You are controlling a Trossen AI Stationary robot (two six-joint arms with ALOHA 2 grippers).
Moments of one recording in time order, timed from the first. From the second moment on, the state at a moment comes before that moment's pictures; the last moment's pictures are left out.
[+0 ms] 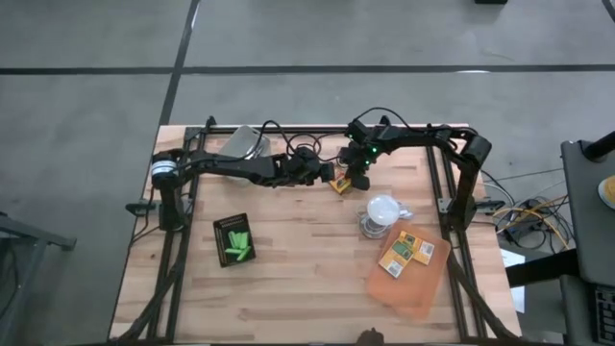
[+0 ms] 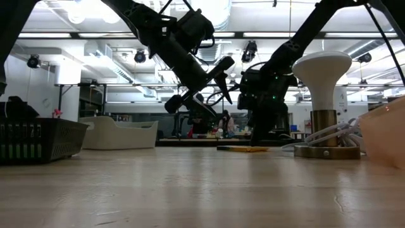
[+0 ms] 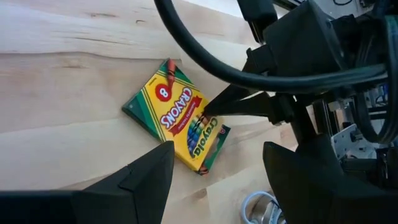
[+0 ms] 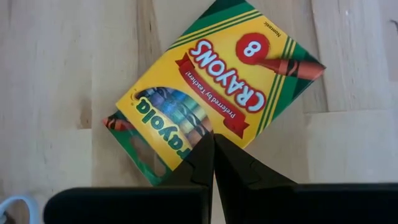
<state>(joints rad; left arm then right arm) 0.21 1.83 1.24 -0.06 -0.23 -1.23 -0.63 1.88 1.08 -0.46 -0.40 -0.47</state>
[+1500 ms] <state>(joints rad) 0.21 1.91 1.24 -0.01 -0.18 -1.41 -0.65 1.82 1.09 -0.44 -0.25 -0.34</state>
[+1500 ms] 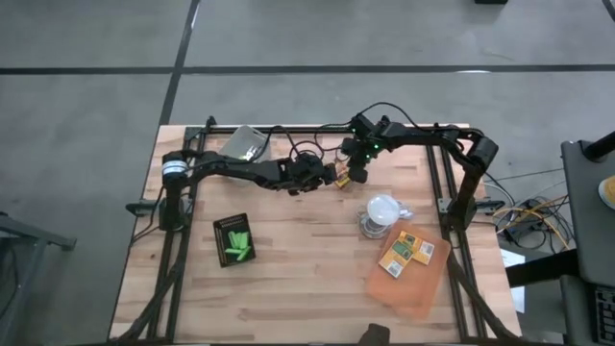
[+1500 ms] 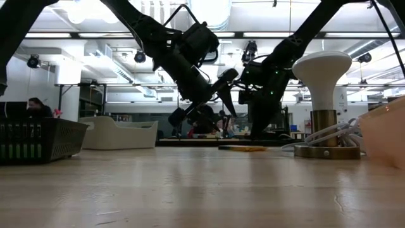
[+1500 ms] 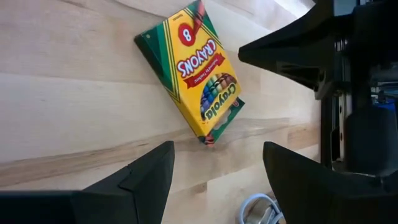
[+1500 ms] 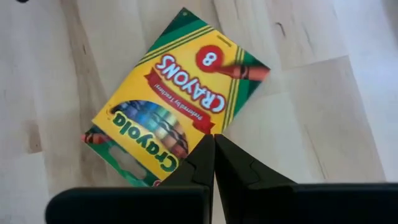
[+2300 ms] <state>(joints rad) 0.21 1.91 1.24 -0.01 -0.18 -1.41 -0.64 1.82 1.04 -0.43 -0.27 -0.34</state>
